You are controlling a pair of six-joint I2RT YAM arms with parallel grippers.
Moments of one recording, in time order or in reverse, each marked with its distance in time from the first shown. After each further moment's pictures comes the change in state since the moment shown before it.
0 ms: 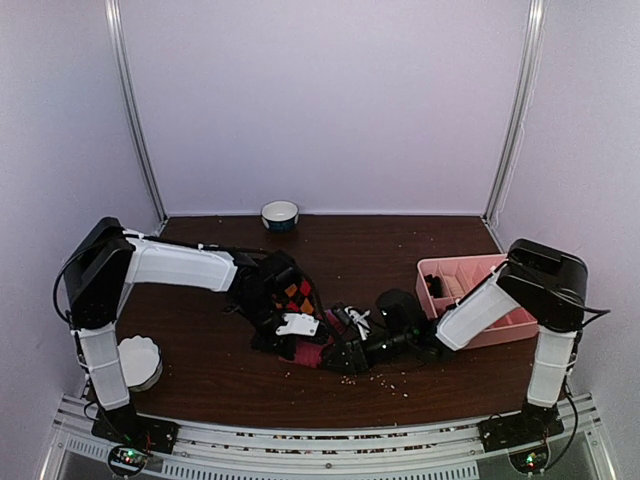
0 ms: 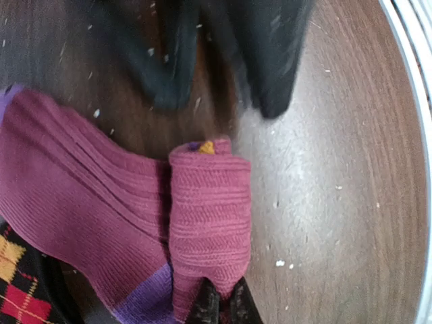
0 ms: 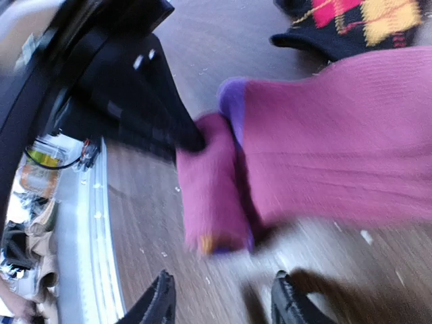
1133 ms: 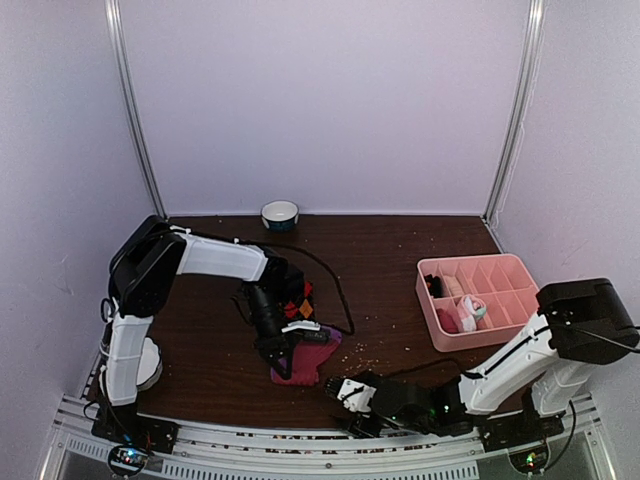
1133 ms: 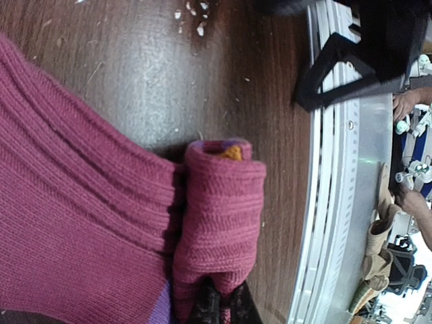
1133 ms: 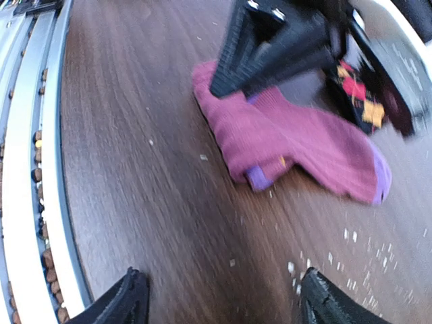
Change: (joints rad) left arm 0.066 0.300 0.288 -0.507 0.341 -0.116; right arm 0.578 -0.220 -0.229 -0.019 1.012 -0.517
